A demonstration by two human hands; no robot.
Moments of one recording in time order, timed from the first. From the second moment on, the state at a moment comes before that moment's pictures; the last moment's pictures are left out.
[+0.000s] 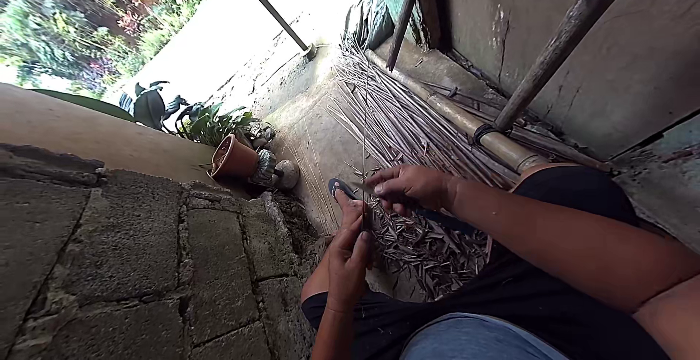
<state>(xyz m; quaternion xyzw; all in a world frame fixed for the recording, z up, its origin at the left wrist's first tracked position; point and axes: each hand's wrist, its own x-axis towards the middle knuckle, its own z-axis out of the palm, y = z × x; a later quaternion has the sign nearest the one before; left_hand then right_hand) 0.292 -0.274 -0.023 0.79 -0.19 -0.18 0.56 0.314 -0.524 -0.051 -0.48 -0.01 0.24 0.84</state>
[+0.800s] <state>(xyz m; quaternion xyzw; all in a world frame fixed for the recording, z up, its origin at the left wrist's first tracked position) 0.286 -0.276 -0.028 0.76 -0.11 -0.30 0.57 0.324 -0.532 -0.051 -0.45 0.07 0.15 0.88</state>
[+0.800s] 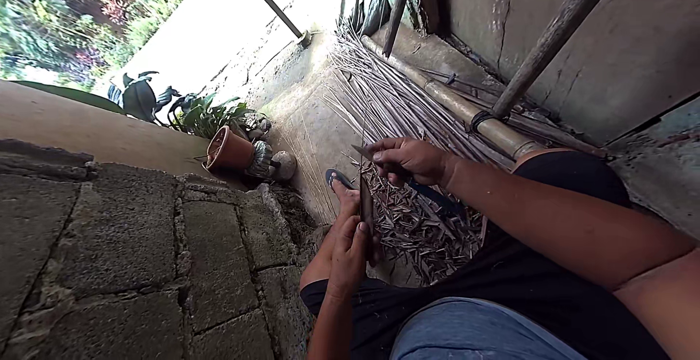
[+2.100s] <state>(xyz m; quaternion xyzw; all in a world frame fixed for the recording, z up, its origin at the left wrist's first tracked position) 0.278 -0.282 -0.012 0.51 -0.03 -0.41 0.75 0.318 -0.519 -0.065 -0.53 -0.19 0.17 0.81</state>
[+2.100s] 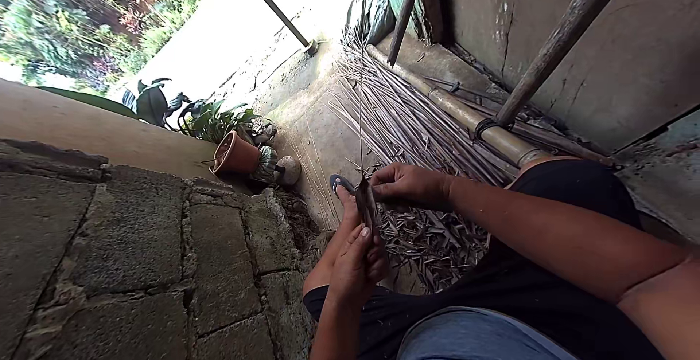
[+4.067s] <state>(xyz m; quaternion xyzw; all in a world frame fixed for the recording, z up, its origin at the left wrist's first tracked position) 0.280 -0.274 -0.026 0.81 -0.16 -0.10 0.56 0.312 -0.504 -0.057 -0.45 -0.03 0.24 0.86</state>
